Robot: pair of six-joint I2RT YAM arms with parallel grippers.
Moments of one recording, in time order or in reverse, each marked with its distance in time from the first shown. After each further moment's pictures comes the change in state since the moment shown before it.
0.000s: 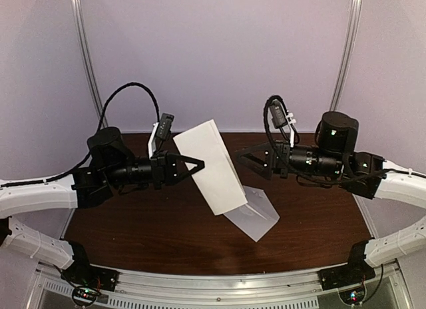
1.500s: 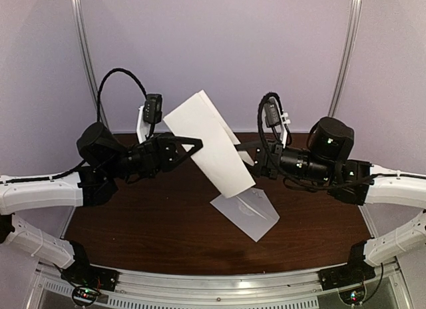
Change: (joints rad) left arm -0.010 0.066 0.026 0.374 0.115 -0.088; right arm 0.080 0.097 -0.018 0.268 0.038 0.066
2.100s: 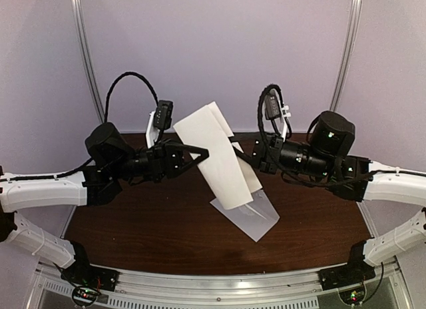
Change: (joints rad) left arm 0.000 0.031 0.008 -0.059 0.039 0.023; right arm -0.001 0.021 0.039 0.030 -0.032 -0.032
